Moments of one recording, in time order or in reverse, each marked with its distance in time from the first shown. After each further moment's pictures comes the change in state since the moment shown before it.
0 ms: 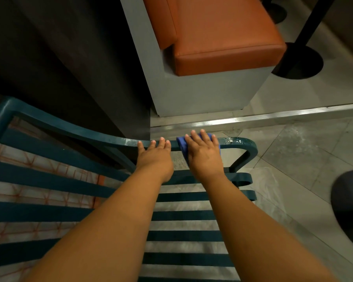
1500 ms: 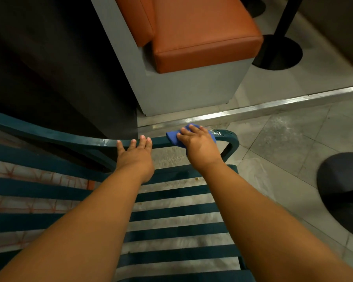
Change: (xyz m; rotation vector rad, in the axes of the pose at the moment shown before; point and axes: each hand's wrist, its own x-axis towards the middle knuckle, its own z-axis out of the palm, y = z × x) left_hand 0.001 0.005 0.005 0.093 -0.012 -0.031; right_hand 0.002 0.039 -0.022 -0.137 -0.046 -0.145
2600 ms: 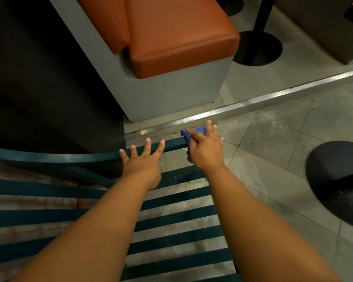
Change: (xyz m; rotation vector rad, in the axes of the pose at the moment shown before) left_hand 0.004 0.058 -0.017 -0.098 0.007 0.090; right_hand -0.021 0.045 0.000 0.466 0.164 0.531
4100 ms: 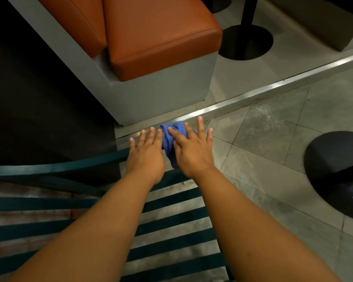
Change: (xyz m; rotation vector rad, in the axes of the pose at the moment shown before) left_hand 0.024 0.075 -0.003 -0.119 0.298 0.083; right_hand 0.000 0.038 -0.012 -0.160 -0.024 -0.186
